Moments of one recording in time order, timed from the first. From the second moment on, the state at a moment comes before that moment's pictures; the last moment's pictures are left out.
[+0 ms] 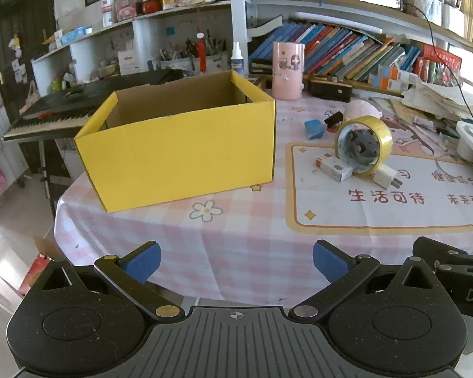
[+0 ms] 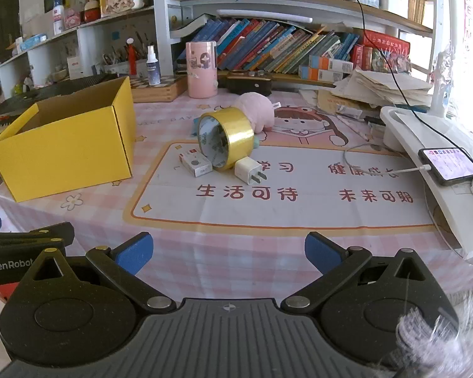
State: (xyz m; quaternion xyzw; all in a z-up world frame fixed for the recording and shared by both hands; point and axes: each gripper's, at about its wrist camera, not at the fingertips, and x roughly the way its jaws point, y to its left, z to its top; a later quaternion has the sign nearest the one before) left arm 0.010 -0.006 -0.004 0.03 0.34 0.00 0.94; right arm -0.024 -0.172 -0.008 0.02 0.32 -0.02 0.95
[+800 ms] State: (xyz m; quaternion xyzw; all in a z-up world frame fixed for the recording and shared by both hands) left arm 0.008 -0.002 -0.001 0.01 0.33 -0.01 0.94; right arm -0.029 -0.168 -0.003 0.02 0.31 -0.02 0.95
